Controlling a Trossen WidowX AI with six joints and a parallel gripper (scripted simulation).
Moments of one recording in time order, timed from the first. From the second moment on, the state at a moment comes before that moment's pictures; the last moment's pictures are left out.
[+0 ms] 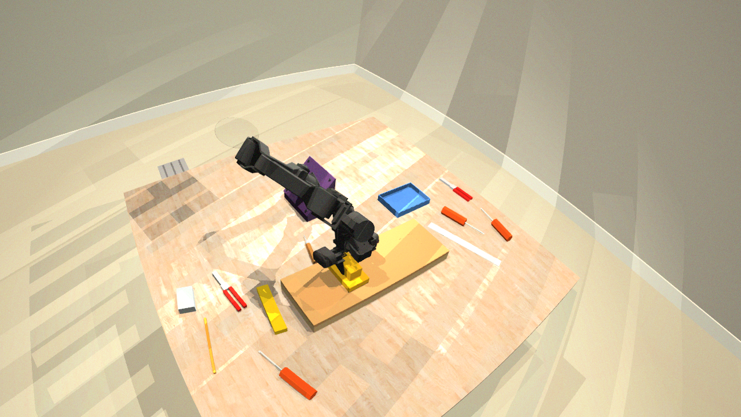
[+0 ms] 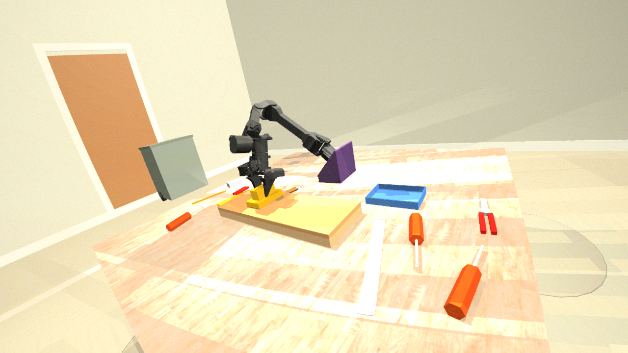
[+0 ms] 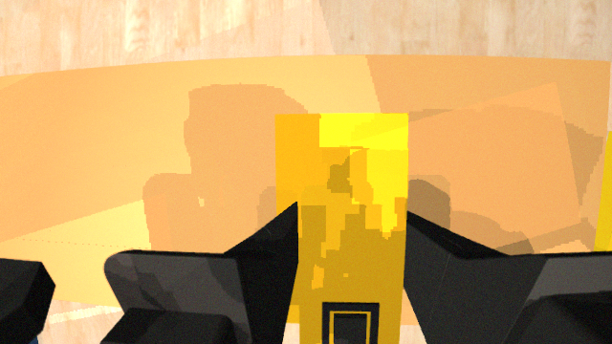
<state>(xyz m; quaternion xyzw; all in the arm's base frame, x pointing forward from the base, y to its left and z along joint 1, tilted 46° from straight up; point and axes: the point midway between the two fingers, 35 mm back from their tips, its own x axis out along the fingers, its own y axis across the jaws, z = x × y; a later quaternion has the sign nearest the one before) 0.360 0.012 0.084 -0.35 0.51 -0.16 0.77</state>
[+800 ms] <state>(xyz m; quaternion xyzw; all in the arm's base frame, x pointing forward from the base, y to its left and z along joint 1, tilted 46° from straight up) 0.369 -0.045 0.144 -0.36 0.51 -0.15 0.77</state>
